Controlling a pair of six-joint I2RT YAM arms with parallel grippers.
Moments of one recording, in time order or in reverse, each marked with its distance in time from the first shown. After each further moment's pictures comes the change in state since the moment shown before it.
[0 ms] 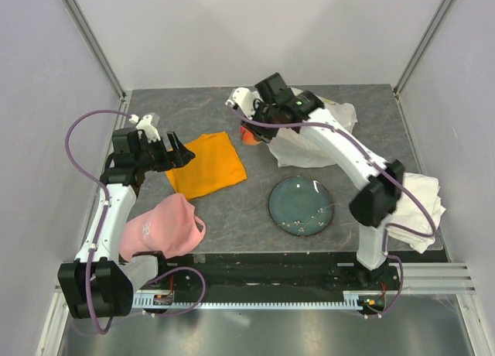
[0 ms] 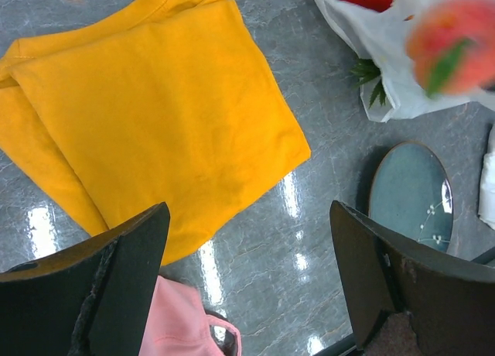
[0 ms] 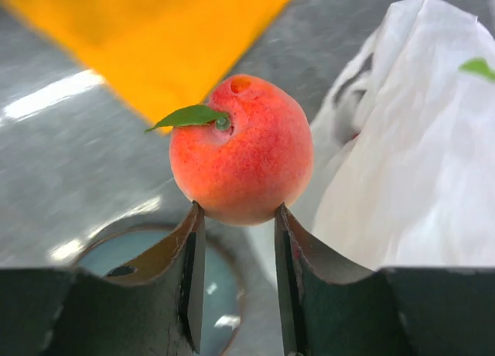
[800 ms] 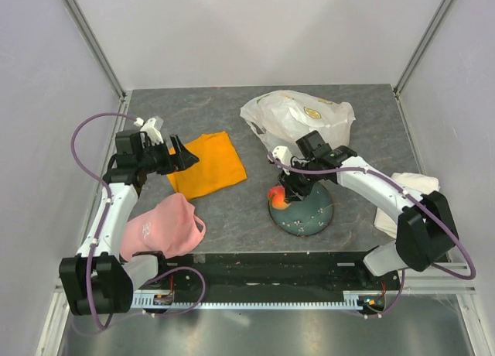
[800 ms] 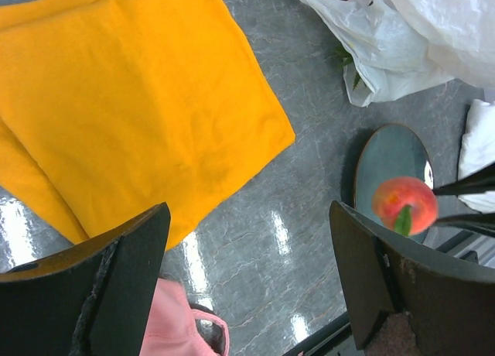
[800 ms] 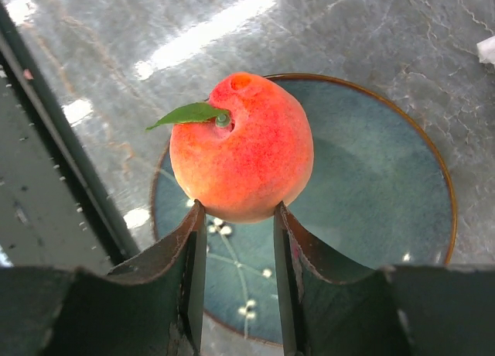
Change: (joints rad) left arm 0.000 0.020 -0.029 0.011 0.073 -0.010; right arm -0.107 -0.507 -0.980 0.222 -0.365 0.082
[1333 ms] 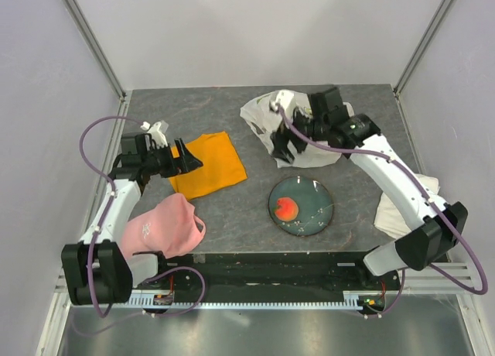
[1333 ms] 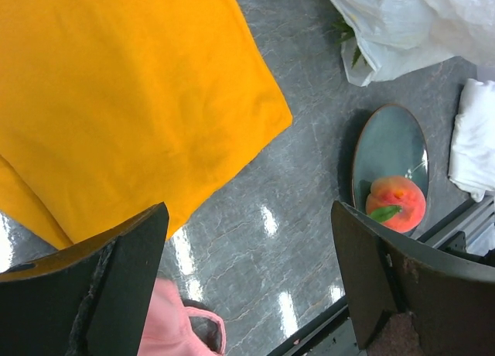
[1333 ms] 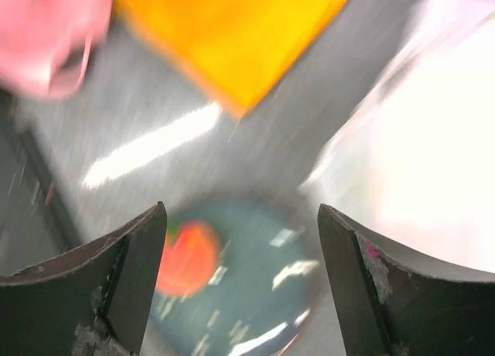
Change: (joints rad) left arm -0.003 0.038 -0.049 0.032 0.054 0.001; right arm -0.042 0.005 0.368 -0.078 -0.018 0.018
